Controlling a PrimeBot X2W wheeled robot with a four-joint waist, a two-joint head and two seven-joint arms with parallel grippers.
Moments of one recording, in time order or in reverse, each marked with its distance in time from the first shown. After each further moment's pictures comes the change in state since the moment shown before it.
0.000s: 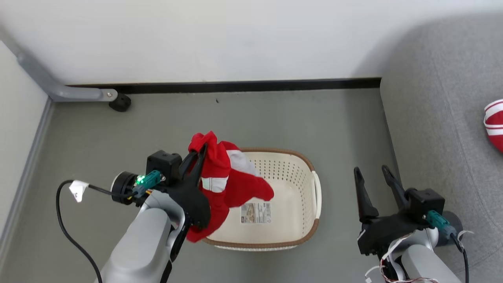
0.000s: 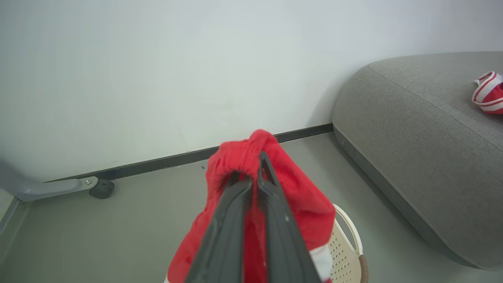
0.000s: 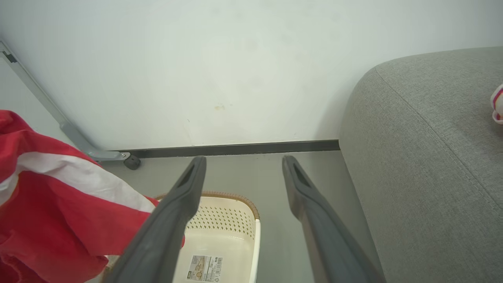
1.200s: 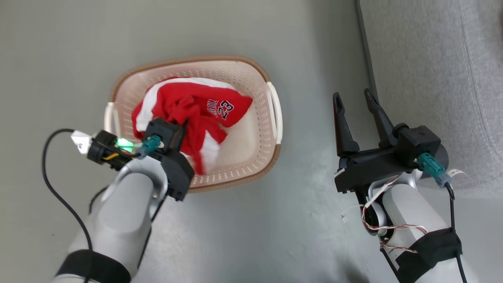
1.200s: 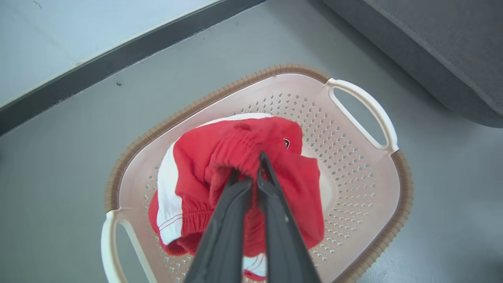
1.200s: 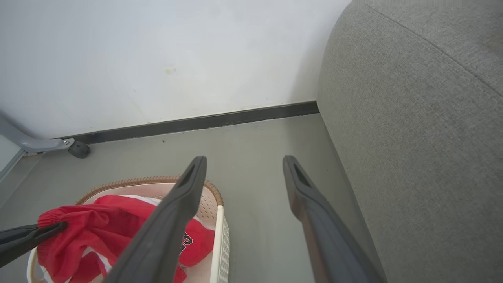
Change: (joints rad) left arm -0.204 0.037 -0.072 0.198 0.177 0.000 0.025; right arm -0.212 0.027 0.066 -0.119 0.012 -0.047 0.000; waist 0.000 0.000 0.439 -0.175
